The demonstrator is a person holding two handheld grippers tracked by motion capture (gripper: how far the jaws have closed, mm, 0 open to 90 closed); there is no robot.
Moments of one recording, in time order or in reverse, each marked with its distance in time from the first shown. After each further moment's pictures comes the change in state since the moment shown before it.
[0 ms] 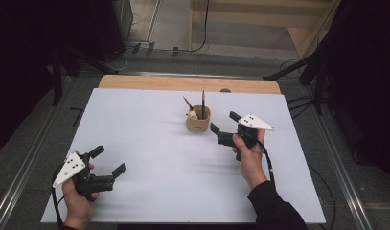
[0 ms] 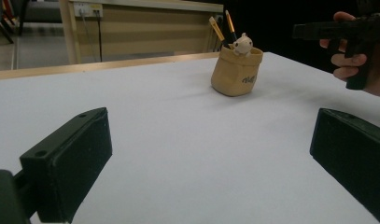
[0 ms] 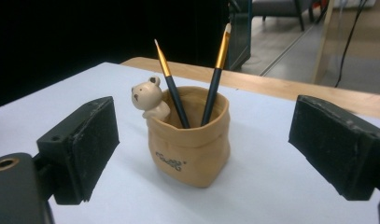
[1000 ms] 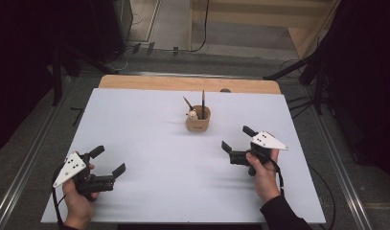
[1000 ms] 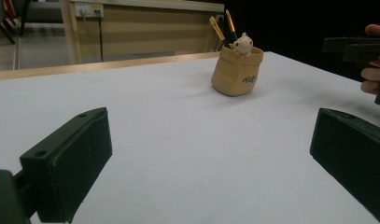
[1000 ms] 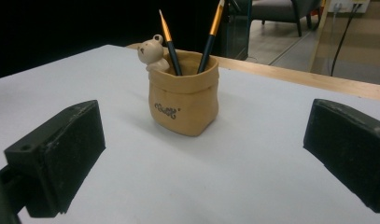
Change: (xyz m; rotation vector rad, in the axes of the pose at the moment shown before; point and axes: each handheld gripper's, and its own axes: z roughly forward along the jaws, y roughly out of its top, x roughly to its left) left arm -0.001 0.000 0.000 0.002 0.003 0.001; right arm -0.006 -0.033 -0.048 0.000 -0.003 -0.054
